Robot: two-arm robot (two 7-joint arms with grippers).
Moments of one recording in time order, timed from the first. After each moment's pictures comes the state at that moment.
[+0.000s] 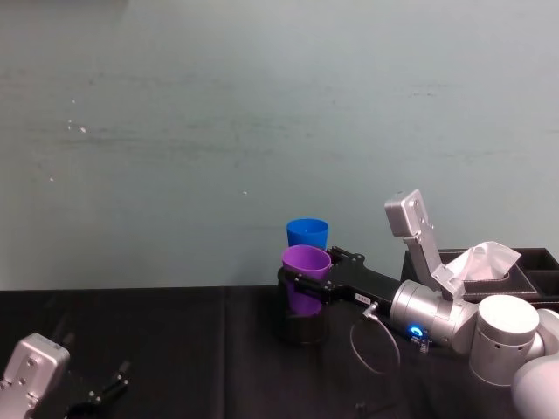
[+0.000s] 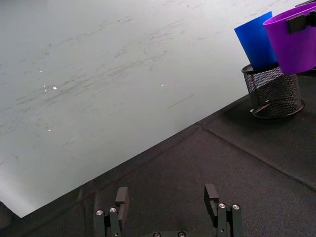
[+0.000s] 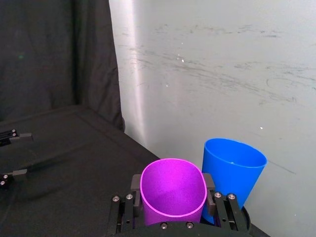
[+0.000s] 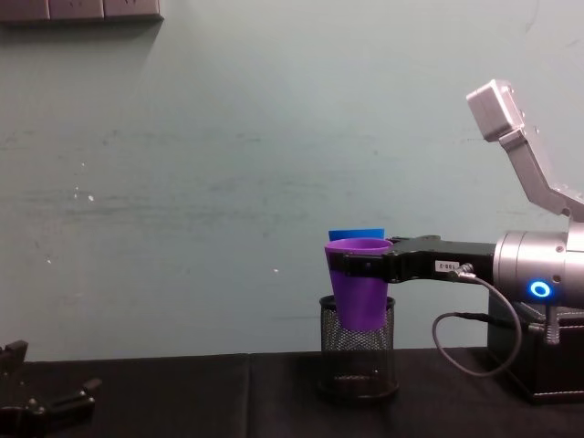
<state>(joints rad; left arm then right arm) -0.20 0.60 0.45 -1.41 -0.25 -0.12 0.03 0.84 0.19 -0.47 -0.68 0.38 -0.14 0.72</state>
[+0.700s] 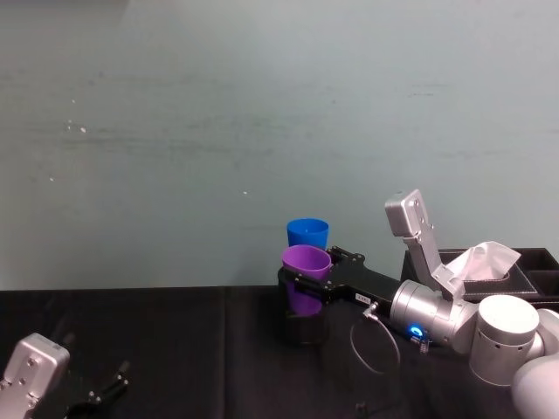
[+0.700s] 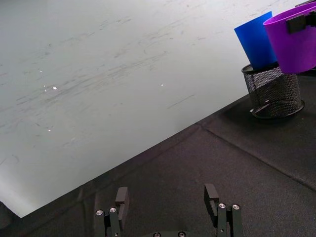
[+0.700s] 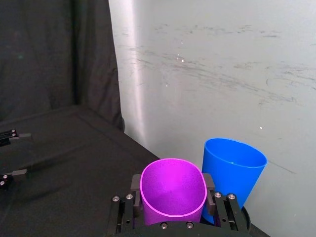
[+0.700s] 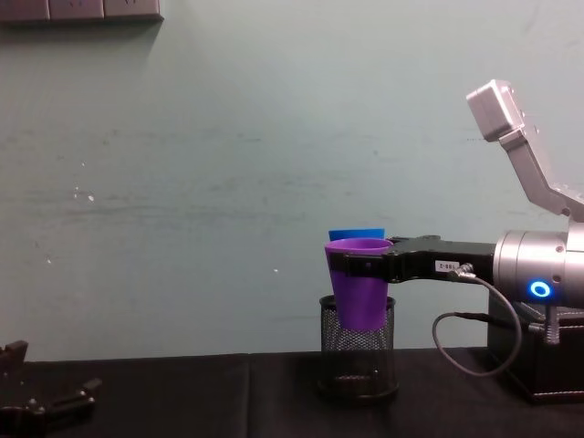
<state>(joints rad) -0.20 0.60 0.45 -1.41 -0.25 -0.12 0.03 0.84 0.19 -0.47 -0.68 0.38 -0.14 0.72</state>
